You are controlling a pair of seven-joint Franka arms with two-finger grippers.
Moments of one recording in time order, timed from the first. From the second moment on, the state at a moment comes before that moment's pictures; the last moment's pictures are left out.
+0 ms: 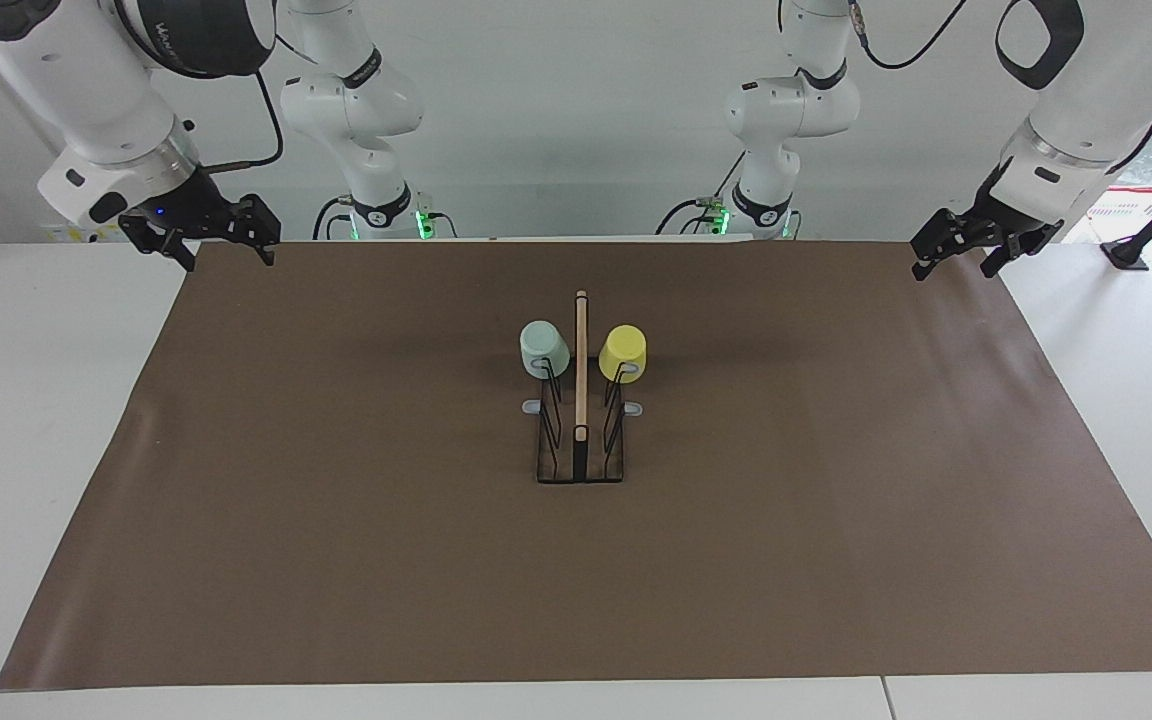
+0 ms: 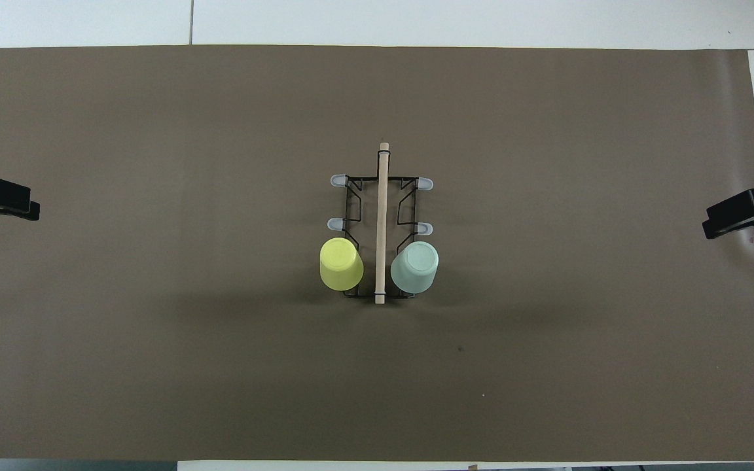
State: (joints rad) left arm -0.01 -0.03 0.01 -1.63 -0.02 1.54 0.02; right arm 0.01 0.00 -0.06 -1.57 -0.03 1.40 -0.12
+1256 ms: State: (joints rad) left arm -0.01 -0.03 0.01 -1.63 -0.02 1.54 0.02; right arm -0.01 -0.04 -0.05 -1.59 -0.03 1.48 -0.06
